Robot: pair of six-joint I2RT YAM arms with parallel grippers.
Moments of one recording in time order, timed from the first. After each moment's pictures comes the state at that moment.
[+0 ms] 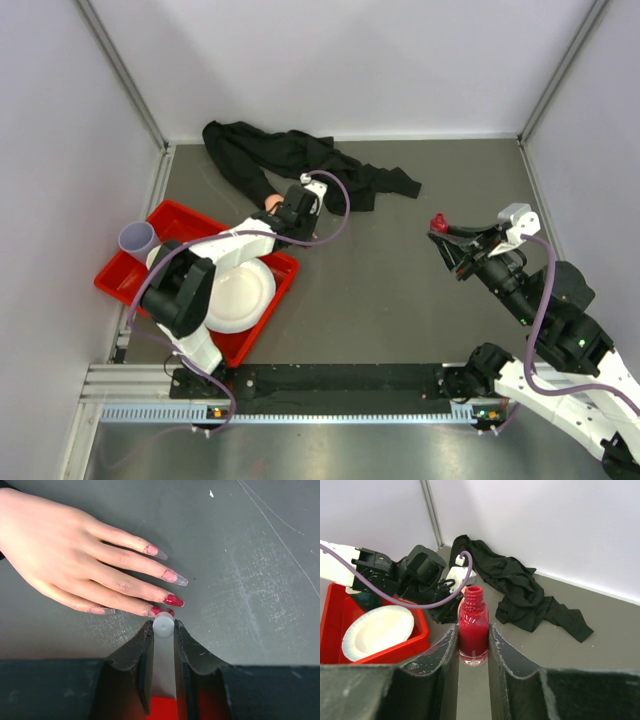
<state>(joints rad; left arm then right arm) -0.58 1.70 1.11 -0.26 -0.17 -0.11 0.76 0.44 0.86 -0.29 0.13 0.07</state>
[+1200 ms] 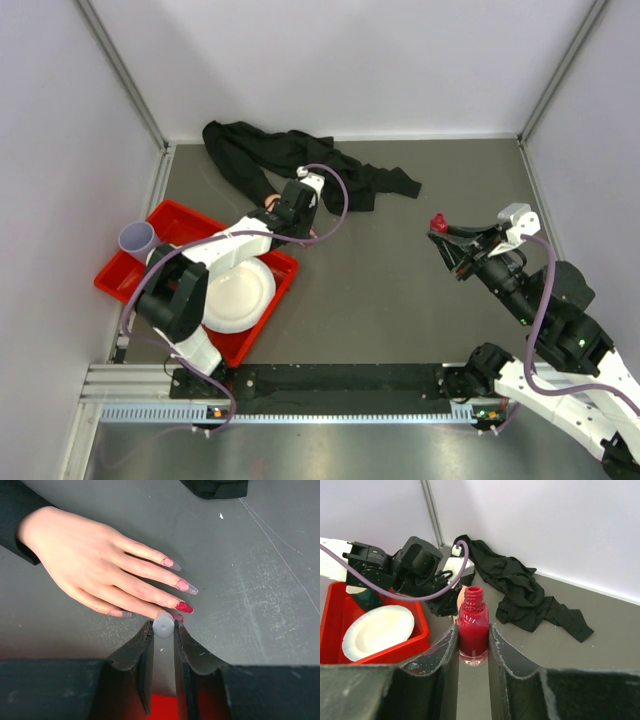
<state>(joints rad) -0.58 1.67 1.13 -0.27 -0.23 -0.11 0.76 0.44 0.86 -0.29 0.13 0.07</state>
